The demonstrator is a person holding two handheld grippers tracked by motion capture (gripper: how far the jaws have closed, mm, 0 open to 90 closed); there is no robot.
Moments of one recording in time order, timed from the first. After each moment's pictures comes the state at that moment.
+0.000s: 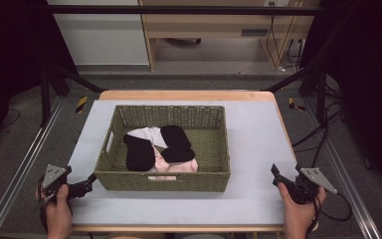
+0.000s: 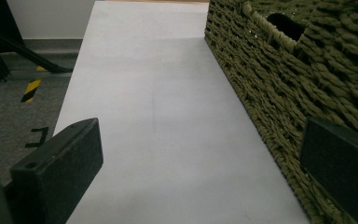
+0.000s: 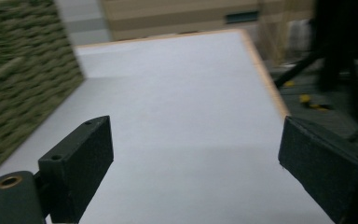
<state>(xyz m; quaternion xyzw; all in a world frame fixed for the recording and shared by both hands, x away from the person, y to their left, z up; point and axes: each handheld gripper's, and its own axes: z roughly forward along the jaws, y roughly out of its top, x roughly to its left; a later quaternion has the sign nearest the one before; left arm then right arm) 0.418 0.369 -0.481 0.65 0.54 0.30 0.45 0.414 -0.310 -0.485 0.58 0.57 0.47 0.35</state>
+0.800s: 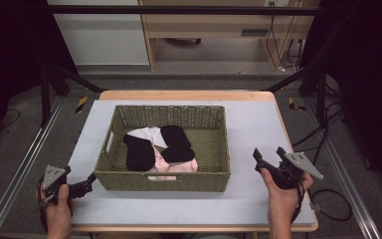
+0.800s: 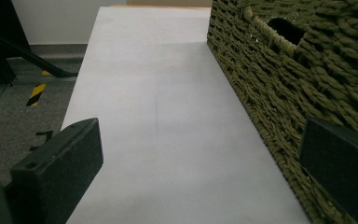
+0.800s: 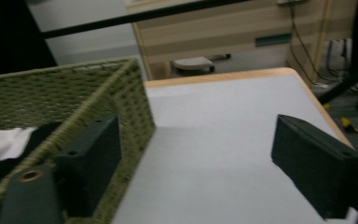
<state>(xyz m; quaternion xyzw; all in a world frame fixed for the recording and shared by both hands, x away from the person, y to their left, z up) 0.417 0.367 -0.481 0.65 0.54 0.31 0.44 0.426 -0.244 -0.422 0.55 0.56 0.52 0.34</state>
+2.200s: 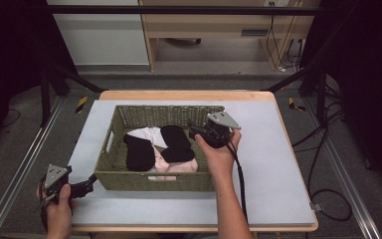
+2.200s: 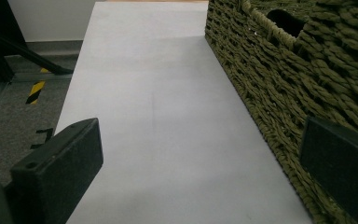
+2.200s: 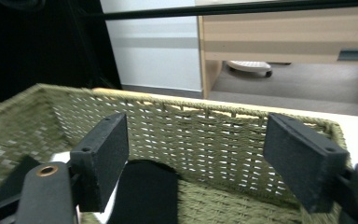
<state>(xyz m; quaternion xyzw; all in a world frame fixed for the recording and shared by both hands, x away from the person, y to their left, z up) 0.418 0.365 -0.481 0.65 0.53 0.31 0.44 0.523 -0.076 -0.383 0.47 0.64 0.52 0.31</state>
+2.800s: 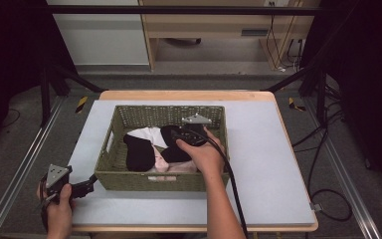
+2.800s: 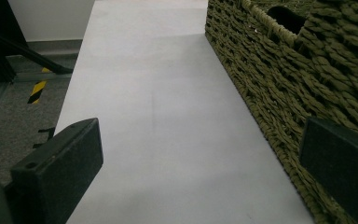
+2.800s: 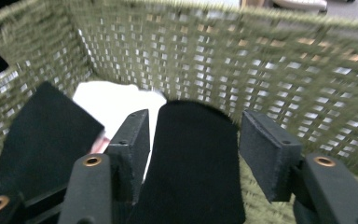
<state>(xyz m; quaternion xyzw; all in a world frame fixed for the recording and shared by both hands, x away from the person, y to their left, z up) 0.419 0.364 -0.481 0.66 0.53 0.31 0.43 0.548 -0.025 -0.417 0.46 0.74 0.45 0.21</state>
